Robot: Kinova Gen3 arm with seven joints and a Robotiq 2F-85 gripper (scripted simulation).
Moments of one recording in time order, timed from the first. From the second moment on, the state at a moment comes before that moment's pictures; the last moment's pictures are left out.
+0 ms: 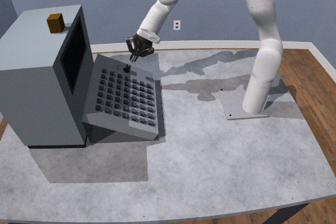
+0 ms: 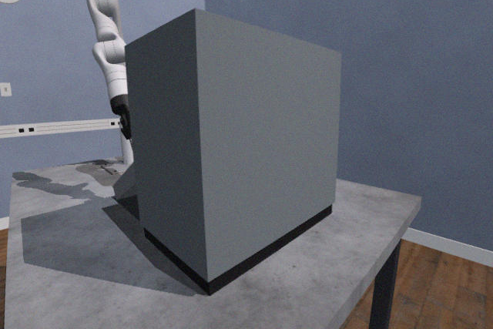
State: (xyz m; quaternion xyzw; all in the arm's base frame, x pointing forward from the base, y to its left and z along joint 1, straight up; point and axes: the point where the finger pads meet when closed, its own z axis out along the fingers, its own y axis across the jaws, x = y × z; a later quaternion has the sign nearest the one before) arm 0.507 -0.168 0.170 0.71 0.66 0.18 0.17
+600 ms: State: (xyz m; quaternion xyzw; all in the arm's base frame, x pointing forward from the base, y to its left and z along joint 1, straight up) arm 0.535 -0.084 0.176 0.70 0.67 0.18 0.17
